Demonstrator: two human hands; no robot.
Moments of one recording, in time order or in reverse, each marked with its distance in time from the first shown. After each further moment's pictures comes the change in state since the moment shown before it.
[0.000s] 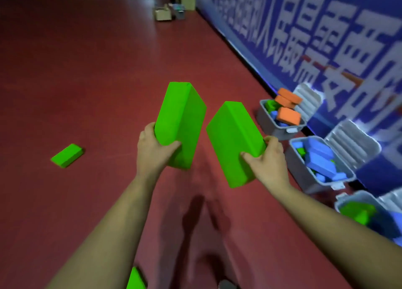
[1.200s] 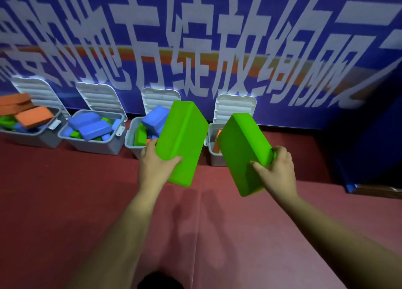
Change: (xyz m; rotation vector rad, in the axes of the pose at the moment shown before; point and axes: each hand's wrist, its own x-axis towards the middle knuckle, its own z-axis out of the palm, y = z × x) left_hand -0.669 0.324 0.339 -0.130 -1.040 0.559; right_hand -0.577 0.381 -0.548 -0.366 0.744 0.982
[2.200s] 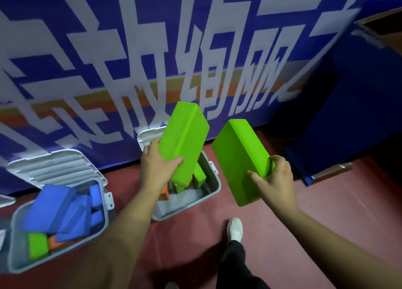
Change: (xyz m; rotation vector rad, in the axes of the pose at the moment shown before) left_hand 0.368 0.236 0.475 0.049 -0.449 0.184; right_hand 0.446 0.197 0.015 -0.062 0.162 0.400
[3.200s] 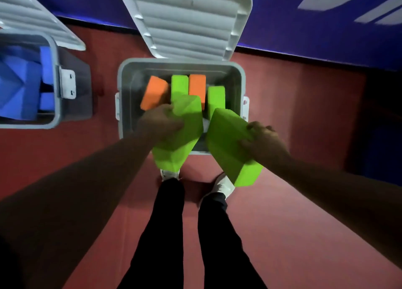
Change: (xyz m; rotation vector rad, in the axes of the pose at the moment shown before) left_hand 0.190 -0.300 0.307 0.236 -0.393 -0.774; right_hand 0.251 0.211 0.418 -0.609 -1.122 -0.166
